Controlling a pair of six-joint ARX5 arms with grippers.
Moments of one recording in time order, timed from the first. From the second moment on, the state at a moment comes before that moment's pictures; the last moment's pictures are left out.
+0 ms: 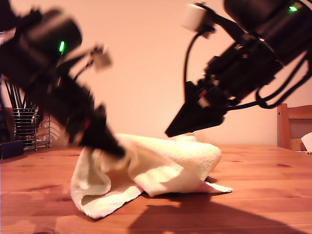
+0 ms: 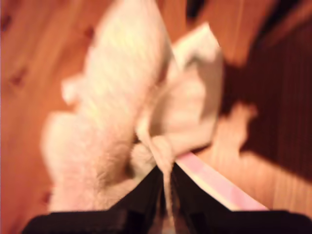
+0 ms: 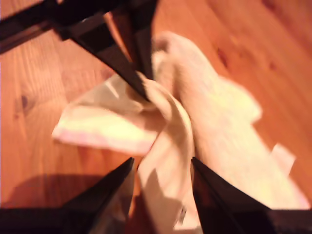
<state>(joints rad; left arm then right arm) -0.59 1.50 0.78 -0.07 0.29 0.68 0.64 1.41 0.67 0.10 -0.27 -0.55</state>
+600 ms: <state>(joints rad) -0.63 1.40 0.92 -0.26 0.19 0.73 0.67 1.49 0.72 0.14 -0.28 -0.52</state>
